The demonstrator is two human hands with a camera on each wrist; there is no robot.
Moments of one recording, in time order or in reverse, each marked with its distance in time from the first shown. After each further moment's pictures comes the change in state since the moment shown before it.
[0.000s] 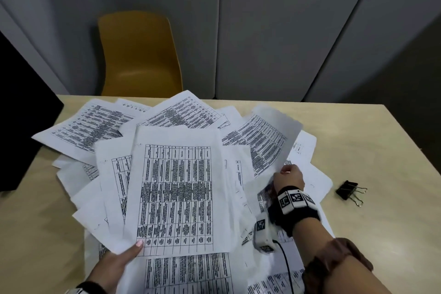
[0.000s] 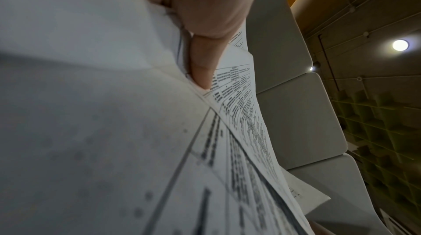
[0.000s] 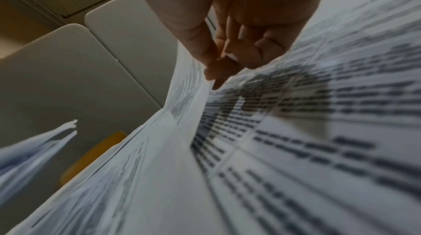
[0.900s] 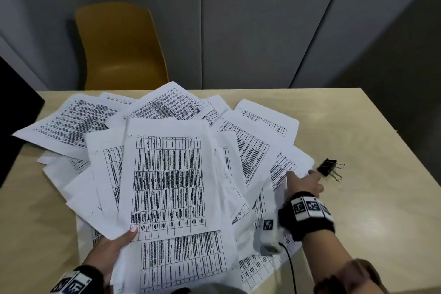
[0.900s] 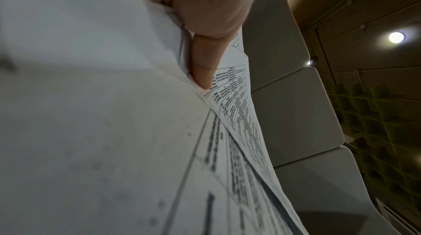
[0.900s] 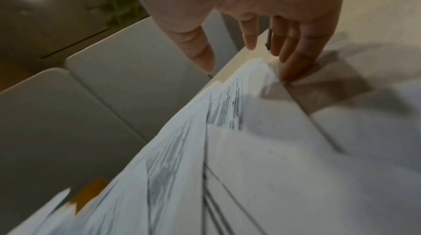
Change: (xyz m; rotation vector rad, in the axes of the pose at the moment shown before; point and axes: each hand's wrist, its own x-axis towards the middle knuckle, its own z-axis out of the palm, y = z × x) left_hand -0.005 0.002 0.005 0.003 0.033 -0.049; right_hand -0.020 0.048 -0.050 0.162 0.156 0.245
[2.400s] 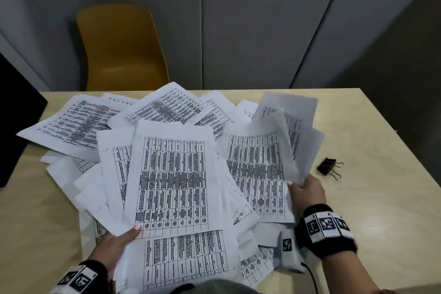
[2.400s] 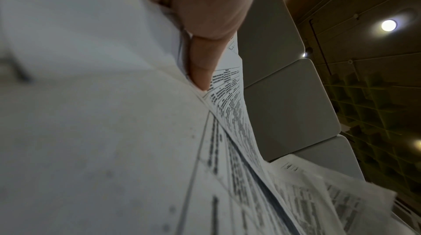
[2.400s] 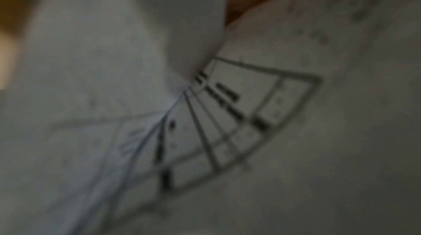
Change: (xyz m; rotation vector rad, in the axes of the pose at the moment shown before) left_hand -0.002 0.005 0.006 -0.061 -0.052 0.001; right_hand -0.008 0.025 -0.019 -0.146 -0.176 -0.303
